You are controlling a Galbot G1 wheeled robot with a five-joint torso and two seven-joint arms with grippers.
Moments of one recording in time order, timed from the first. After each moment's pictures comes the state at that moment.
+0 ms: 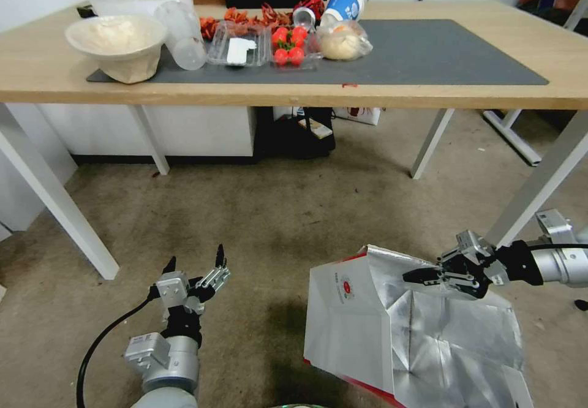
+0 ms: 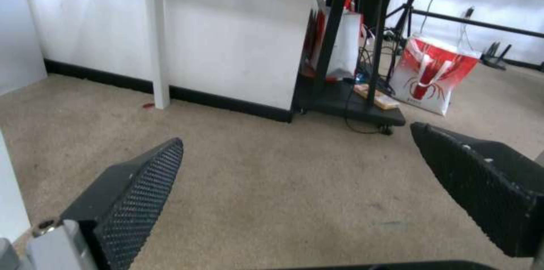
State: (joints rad) left arm 1.80 -1.46 -0.41 -2.28 -0.27 0.02 -0.27; right arm -1.48 0.25 0.71 1.94 0.82 -0.22 -1.11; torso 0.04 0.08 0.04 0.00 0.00
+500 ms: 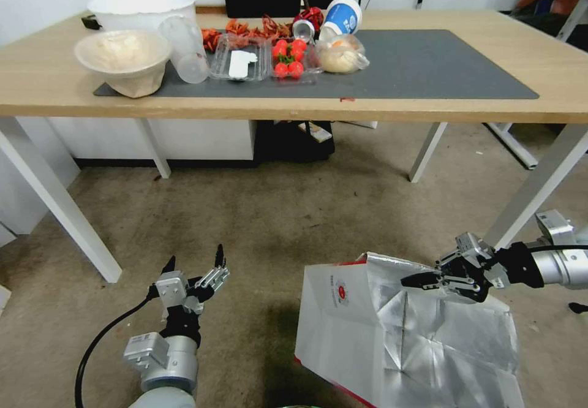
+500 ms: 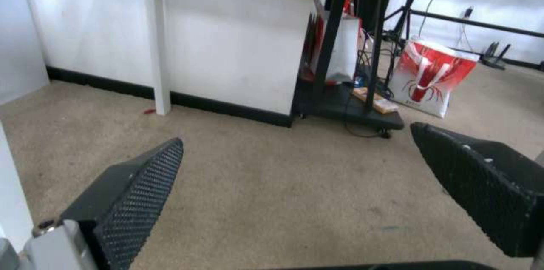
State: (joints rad) left arm 1.80 -1.44 -0.42 -2.28 -0.28 0.02 -0.27; right arm -1.48 0.25 0.71 1.94 0.84 -0.23 -1.14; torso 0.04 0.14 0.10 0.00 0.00
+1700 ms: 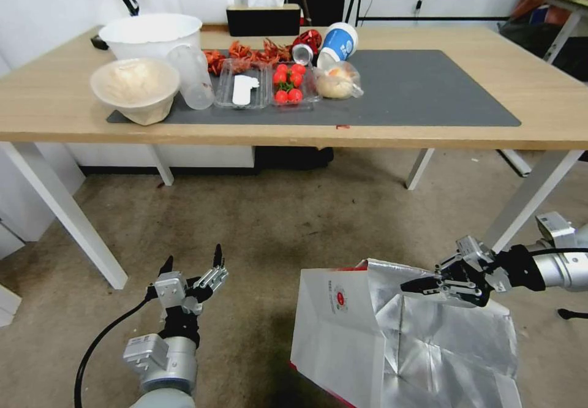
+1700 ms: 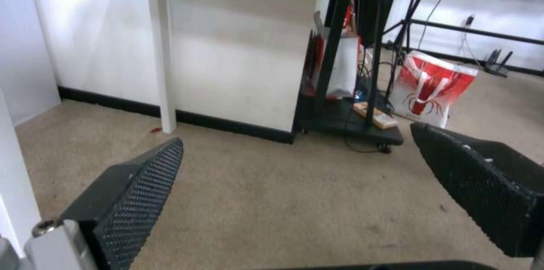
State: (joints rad) left arm 1.80 -1.45 -0.42 -2.28 -0.25 0.01 -0.28; right arm -1.48 0.26 0.71 1.95 0.83 -0.22 -1.18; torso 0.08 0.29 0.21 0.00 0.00
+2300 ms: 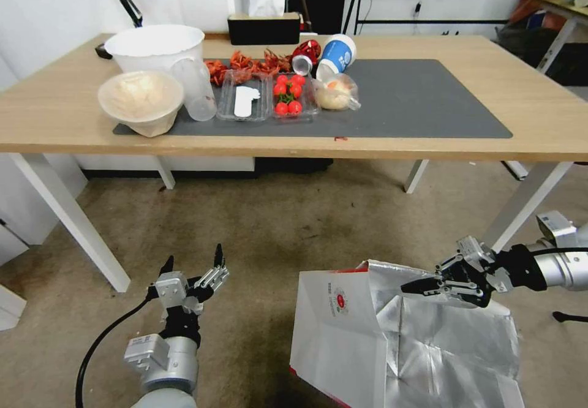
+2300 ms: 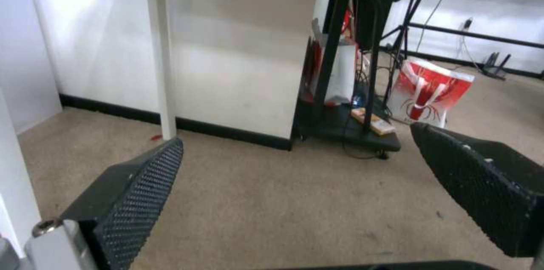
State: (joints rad) left arm 1.80 -1.46 -0.41 -2.28 -0.25 0.01 -0.28; right arm -1.48 0.25 0.71 1.95 0.84 -0.22 -1.19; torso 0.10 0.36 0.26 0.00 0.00
